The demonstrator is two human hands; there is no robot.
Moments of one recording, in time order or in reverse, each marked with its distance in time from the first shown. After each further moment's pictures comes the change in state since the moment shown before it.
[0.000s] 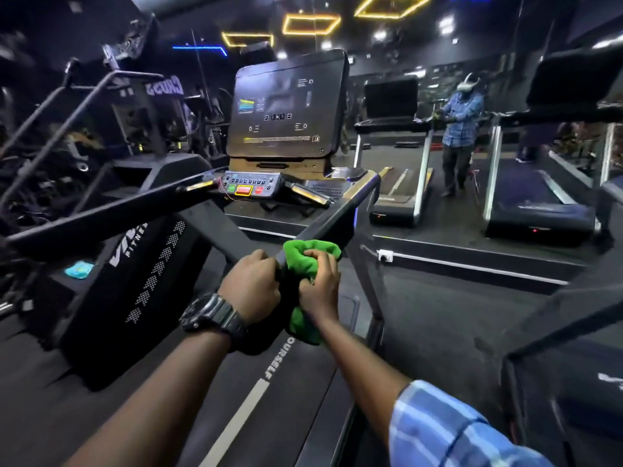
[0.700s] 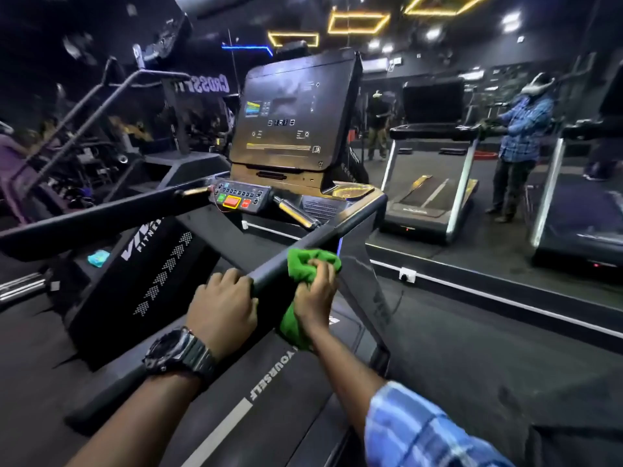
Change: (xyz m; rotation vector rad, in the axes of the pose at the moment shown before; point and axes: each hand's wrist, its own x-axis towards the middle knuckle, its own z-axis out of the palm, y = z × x) left_hand 0.093 0.057 0.051 0.214 0.063 -0.231; right_hand 0.140 0.084 -0.018 0.070 -0.038 0.054
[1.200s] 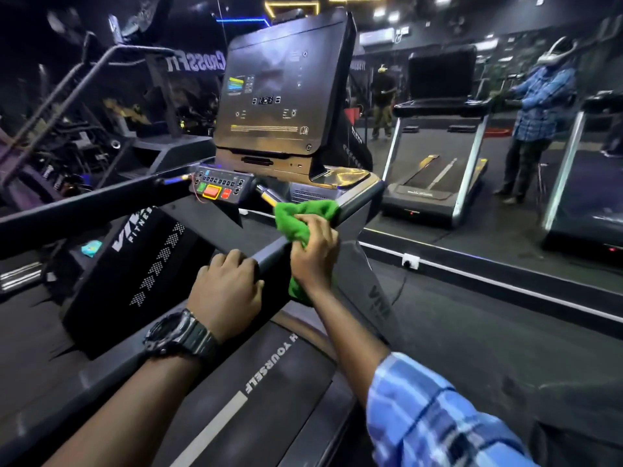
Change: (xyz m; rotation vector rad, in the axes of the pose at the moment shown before) left_hand 0.068 0.044 0.020 -0.016 0.008 0.008; right_hand 0.098 -0.004 -0.012 -0.118 0.004 -0.293
